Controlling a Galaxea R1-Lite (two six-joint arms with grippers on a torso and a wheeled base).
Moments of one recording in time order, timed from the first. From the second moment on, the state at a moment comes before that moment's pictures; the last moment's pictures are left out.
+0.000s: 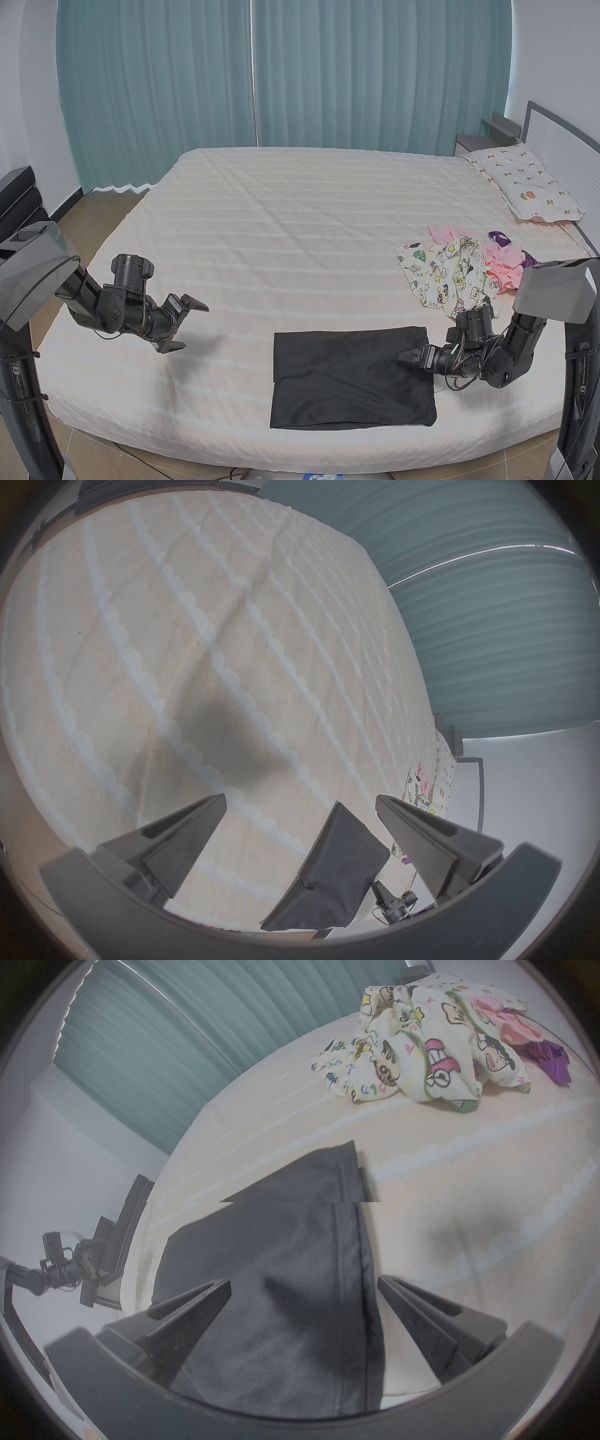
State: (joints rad) left arm -0.05 2.20 -1.01 -0.35 -0.37 -0.95; right arm 0.22 2.38 -0.66 -0.95 0.21 0.49
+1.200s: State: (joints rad) left arm -0.05 2.20 -1.01 -0.35 -0.37 -0.95; right arm 0.32 2.40 -0.65 -0.97 0.22 0.53
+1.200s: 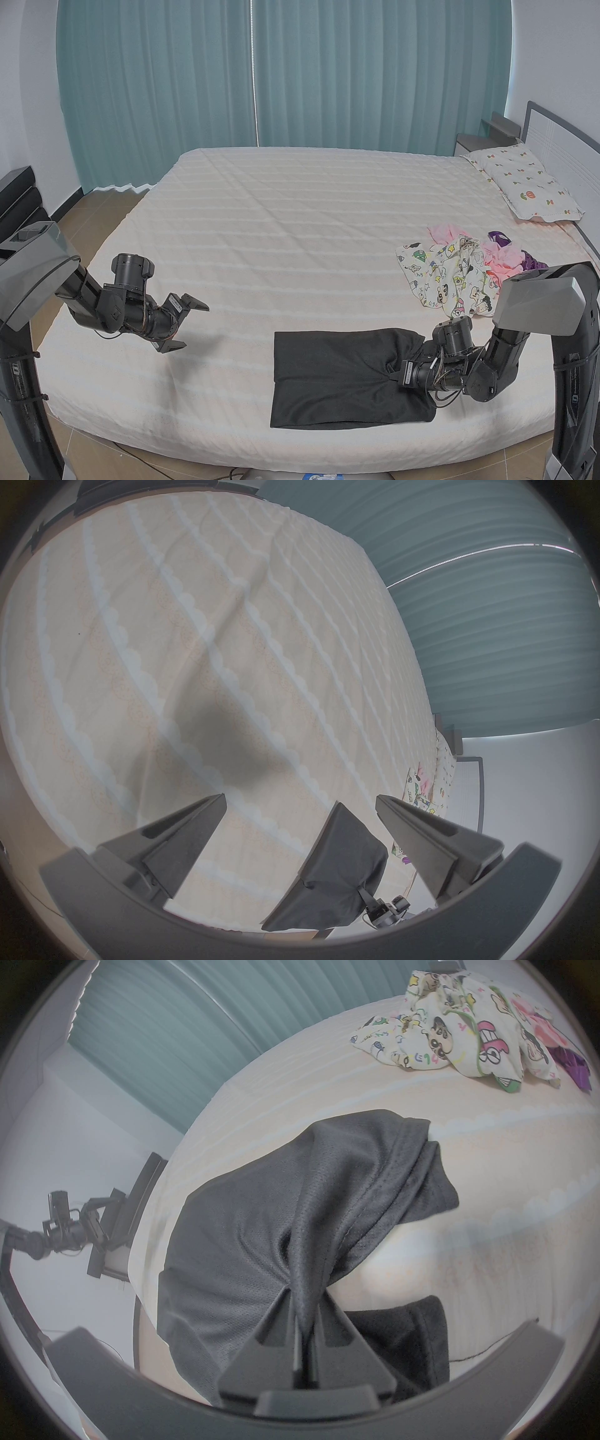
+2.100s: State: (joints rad) left arm -0.05 2.20 -1.01 -0.35 -0.37 -0.95; right arm 0.26 2.34 -0.63 -0.98 0.26 0.56
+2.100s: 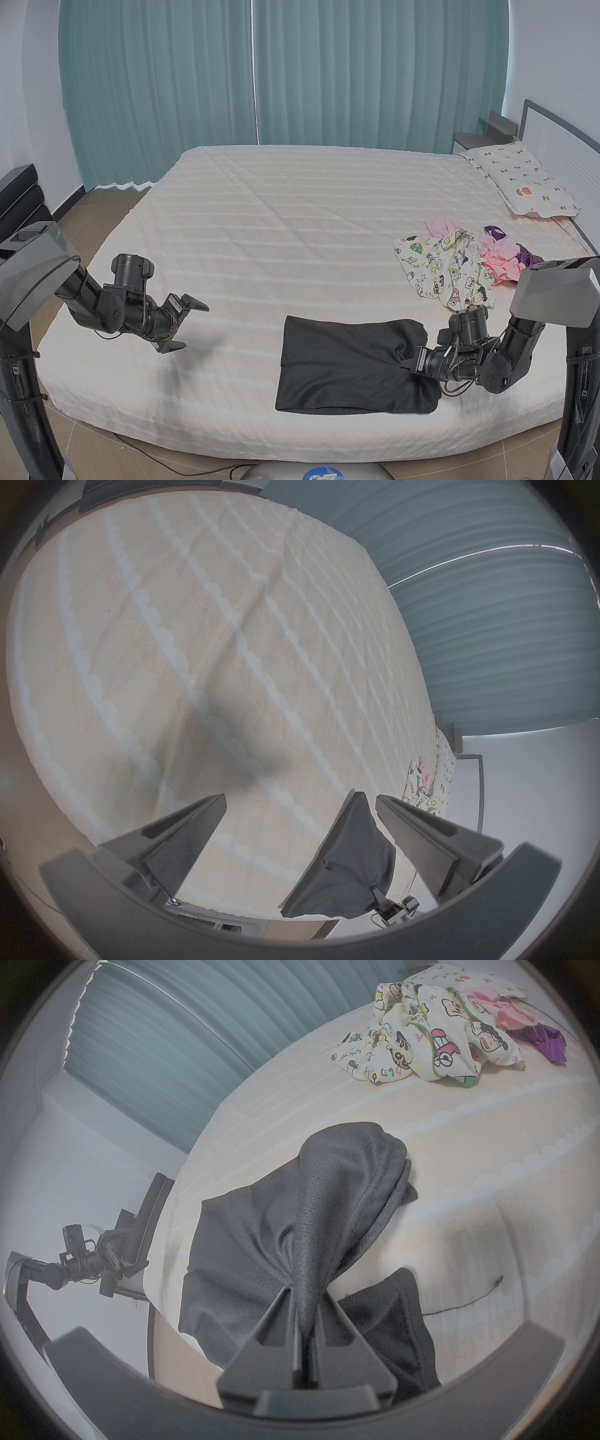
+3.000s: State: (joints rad) left arm -0.05 2.20 -1.01 -0.35 -0.37 -0.95; right arm 0.23 2.32 -0.62 -0.97 0.26 0.56
